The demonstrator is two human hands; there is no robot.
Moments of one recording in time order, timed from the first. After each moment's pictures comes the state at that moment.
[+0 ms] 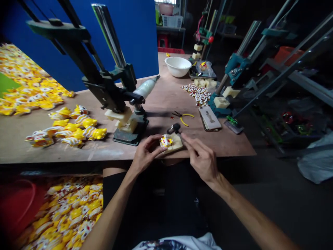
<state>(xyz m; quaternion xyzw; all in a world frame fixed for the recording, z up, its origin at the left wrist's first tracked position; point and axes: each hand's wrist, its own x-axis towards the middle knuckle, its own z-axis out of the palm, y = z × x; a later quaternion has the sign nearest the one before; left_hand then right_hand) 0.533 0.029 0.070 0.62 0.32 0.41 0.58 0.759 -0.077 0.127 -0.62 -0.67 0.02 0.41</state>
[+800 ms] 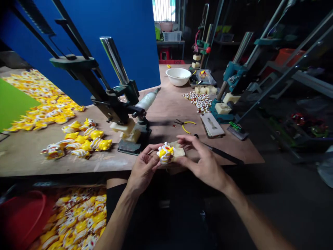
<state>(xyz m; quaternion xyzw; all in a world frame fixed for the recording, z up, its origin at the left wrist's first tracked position) 0.534 0.001 0.129 0.40 0.26 0.42 0.77 0.767 -0.063 0.166 -0.54 -0.62 0.33 0.47</state>
